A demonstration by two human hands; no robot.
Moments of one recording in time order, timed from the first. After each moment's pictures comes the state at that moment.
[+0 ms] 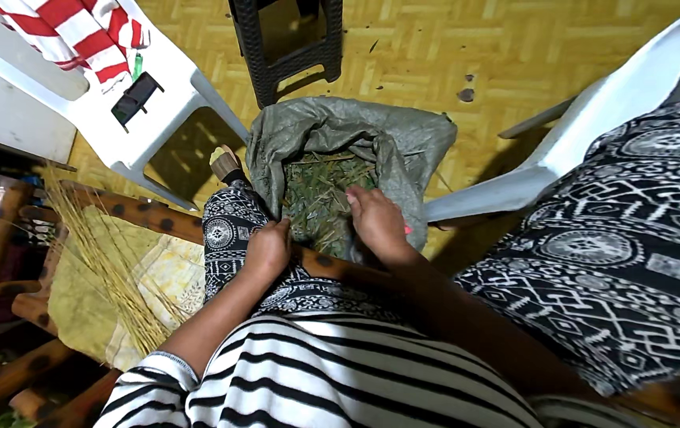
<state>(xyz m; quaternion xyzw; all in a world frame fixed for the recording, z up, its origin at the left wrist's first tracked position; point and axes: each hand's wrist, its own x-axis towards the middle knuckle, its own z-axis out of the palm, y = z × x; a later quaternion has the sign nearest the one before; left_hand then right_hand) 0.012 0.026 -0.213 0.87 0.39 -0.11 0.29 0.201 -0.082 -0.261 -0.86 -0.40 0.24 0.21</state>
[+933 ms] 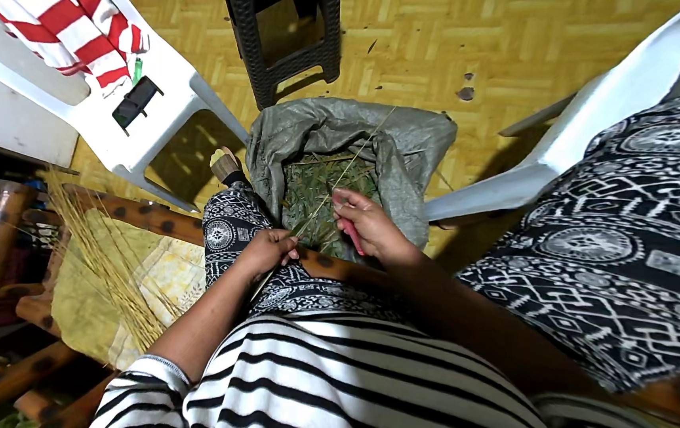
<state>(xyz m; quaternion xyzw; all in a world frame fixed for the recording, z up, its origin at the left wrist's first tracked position) 0.005 0.039 -0.205 0.58 0.44 -0.11 0.68 0.192 -0.085 -0.256 -0.64 -0.13 0.55 0.52</state>
